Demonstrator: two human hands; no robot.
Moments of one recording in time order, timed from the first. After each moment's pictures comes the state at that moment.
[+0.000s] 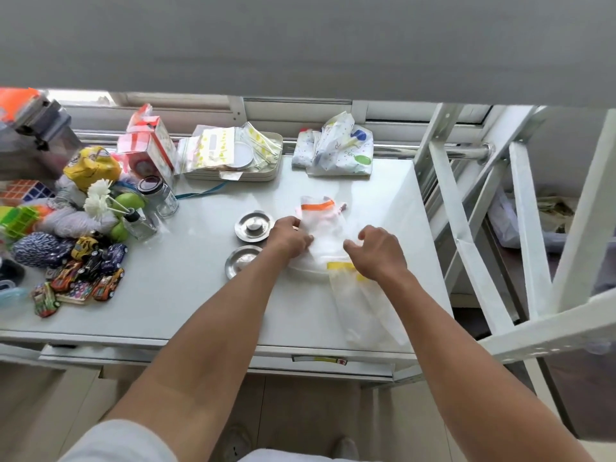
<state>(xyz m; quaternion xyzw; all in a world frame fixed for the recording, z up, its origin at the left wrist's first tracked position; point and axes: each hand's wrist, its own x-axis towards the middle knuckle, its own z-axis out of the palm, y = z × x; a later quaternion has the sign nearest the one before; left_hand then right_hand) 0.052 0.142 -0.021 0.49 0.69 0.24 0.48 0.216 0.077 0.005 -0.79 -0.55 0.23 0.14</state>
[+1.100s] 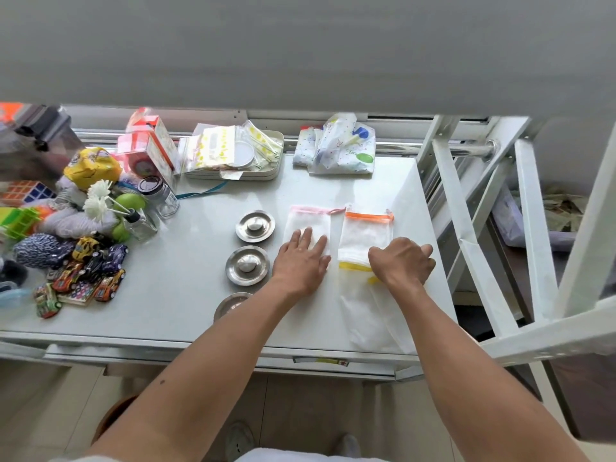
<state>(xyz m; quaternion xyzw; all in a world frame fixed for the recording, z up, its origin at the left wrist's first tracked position) 0.057 0.105 -0.050 0.81 0.57 -0.03 0.15 0.238 0.071 -0.016 -0.88 -0.43 0.15 0.11</state>
